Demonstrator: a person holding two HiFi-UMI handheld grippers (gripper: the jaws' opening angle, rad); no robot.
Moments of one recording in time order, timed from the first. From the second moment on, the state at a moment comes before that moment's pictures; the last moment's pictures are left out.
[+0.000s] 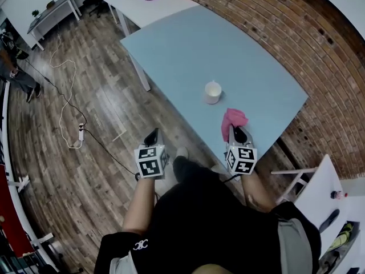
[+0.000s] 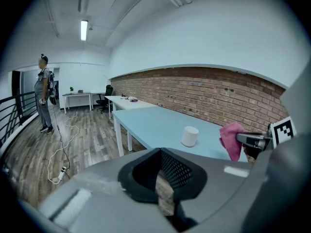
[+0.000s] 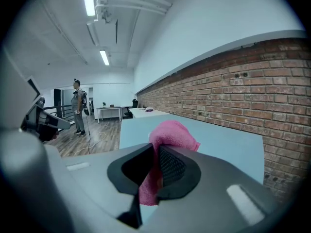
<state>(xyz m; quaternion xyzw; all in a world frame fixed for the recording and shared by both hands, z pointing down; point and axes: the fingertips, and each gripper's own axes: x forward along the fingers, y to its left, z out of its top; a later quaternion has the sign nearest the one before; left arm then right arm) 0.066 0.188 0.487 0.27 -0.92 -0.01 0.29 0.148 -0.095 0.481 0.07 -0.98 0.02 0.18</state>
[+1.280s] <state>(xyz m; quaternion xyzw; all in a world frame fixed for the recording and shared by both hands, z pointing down) -0.133 0.035 0.506 0.49 -0.81 0.15 0.28 0.042 -0.135 0.568 0.16 -0.94 0.11 0.28</state>
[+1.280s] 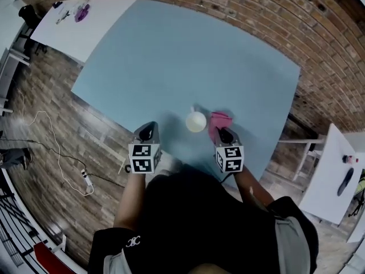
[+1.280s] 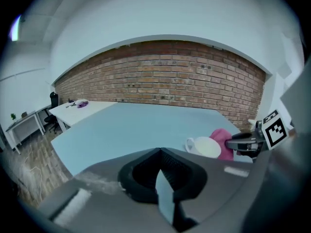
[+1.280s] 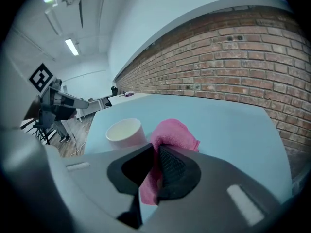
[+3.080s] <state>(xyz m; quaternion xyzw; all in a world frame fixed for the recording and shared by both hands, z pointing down) -0.089 -0.105 0.593 0.87 -0.30 0.37 0.11 0.045 -0.086 0.554 0.35 -0.87 0.15 0.31</state>
